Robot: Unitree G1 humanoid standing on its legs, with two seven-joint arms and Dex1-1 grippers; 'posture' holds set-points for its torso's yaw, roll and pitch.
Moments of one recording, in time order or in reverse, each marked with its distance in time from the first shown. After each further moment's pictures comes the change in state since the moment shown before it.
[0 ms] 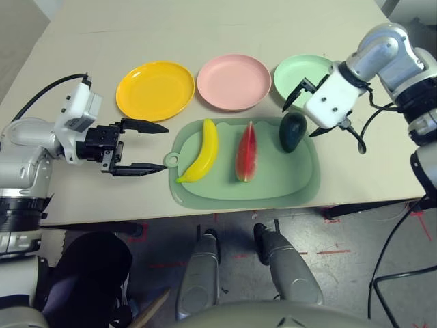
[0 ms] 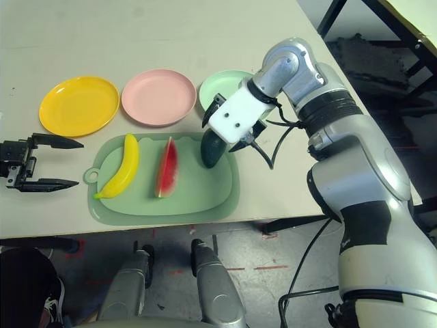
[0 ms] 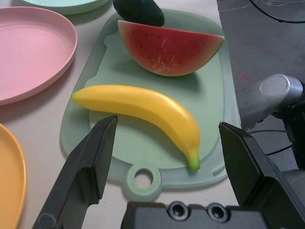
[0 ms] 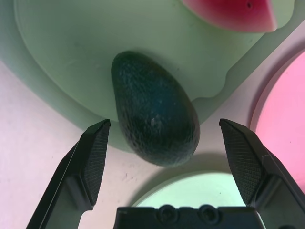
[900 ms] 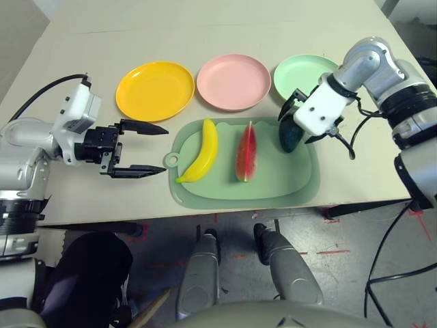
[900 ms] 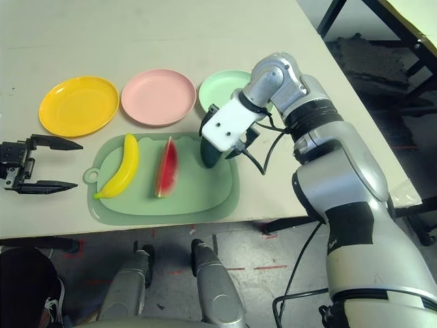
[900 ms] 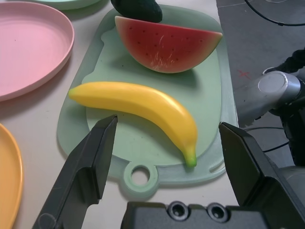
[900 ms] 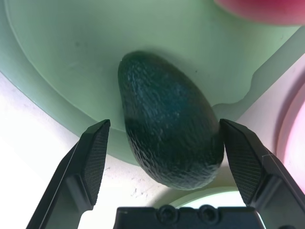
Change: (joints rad) left arm 0.019 0.016 0.005 -0.021 0.002 0.012 0.000; right arm 0.034 0.071 -0.076 0.095 -0.182 -0.036 -0.046
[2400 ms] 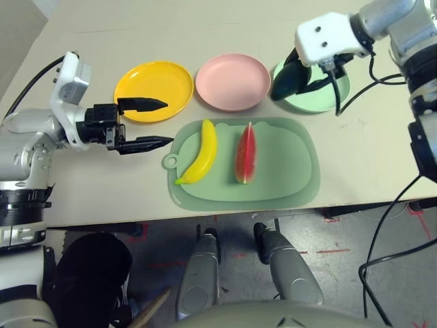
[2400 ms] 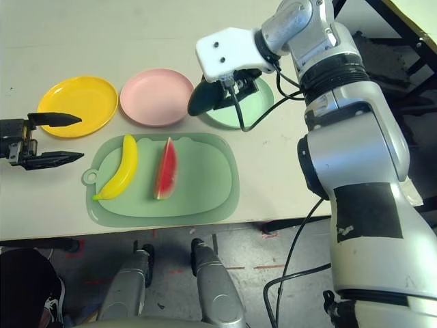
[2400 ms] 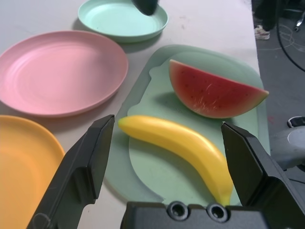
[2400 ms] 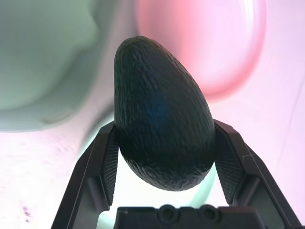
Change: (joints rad) left arm -0.089 -0.050 0.040 -0.034 -0.042 0.217 0.189; right arm -0.220 0.001 -0.141 0.211 -0.140 0.353 -0.300
